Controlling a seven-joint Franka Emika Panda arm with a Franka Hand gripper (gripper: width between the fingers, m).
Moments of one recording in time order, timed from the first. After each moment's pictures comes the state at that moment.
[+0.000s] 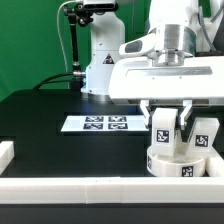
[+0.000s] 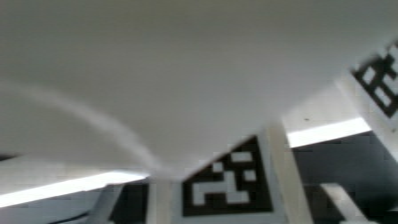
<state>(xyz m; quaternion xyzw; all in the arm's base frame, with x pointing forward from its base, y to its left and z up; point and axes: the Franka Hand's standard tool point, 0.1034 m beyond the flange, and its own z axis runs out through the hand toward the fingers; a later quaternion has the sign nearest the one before) 0.594 0.061 0.079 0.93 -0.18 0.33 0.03</state>
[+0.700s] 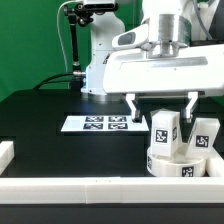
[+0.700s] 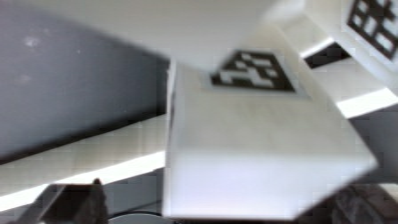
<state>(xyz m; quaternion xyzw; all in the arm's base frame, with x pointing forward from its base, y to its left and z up) 0.600 0.052 0.095 0.94 -0.20 0.29 0.01</state>
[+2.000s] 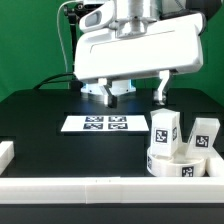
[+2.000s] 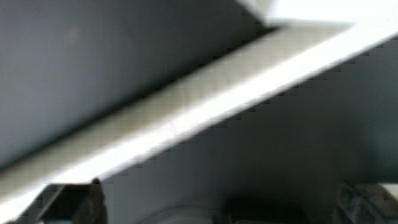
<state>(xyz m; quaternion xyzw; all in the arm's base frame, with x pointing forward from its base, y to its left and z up) 0.612 0.012 0.118 0.95 -0.27 0.18 -0.05</state>
